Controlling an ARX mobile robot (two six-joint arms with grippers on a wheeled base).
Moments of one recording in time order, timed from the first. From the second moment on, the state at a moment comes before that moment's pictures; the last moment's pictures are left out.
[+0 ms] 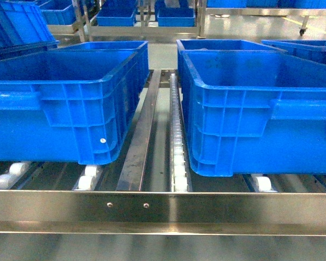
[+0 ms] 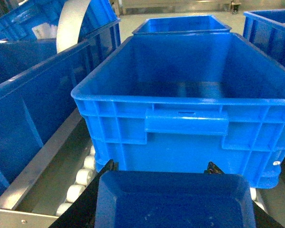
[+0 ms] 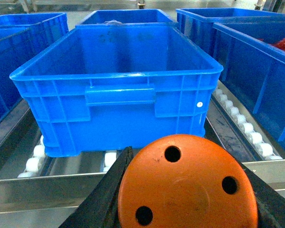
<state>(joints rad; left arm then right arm) 0.10 1.00 0.37 0.44 -0.04 0.11 0.33 0.50 0.22 0.08 0.43 0.06</state>
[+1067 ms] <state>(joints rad) 0.10 1.00 0.37 0.45 -0.04 0.11 0.33 0.50 0.22 0.08 0.43 0.06</state>
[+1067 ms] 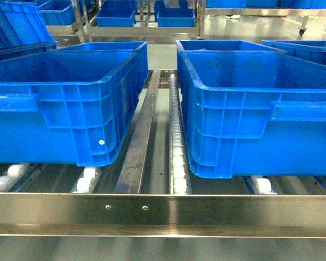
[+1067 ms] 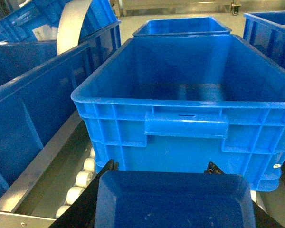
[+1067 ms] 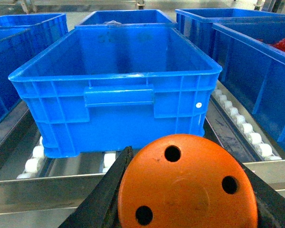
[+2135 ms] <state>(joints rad) 0.10 1.00 0.37 0.45 -0.04 0.11 0.11 1.18 0.58 0.55 0.09 -0.08</state>
